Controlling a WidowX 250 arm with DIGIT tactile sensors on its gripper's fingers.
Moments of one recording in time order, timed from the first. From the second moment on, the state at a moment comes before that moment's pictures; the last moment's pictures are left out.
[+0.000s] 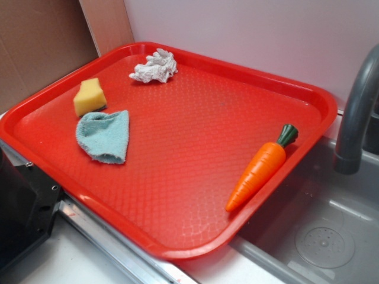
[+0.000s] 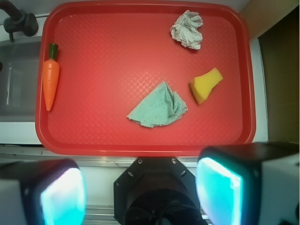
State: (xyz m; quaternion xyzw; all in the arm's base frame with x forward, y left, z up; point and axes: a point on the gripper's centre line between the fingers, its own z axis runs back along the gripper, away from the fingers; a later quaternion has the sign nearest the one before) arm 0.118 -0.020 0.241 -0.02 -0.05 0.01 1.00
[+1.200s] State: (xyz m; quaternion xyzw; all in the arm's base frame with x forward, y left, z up) arm 0.159 0.052 0.164 0.00 -0.07 0.41 0.91
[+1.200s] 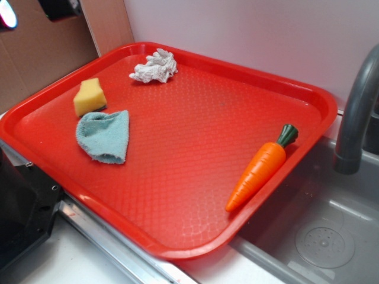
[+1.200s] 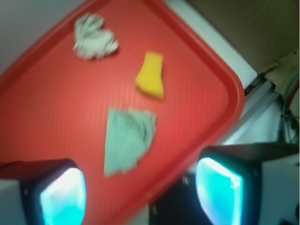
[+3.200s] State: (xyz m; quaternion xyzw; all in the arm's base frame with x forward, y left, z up) arm 0.201 0.107 0.026 0.06 -0.01 0.45 0.89
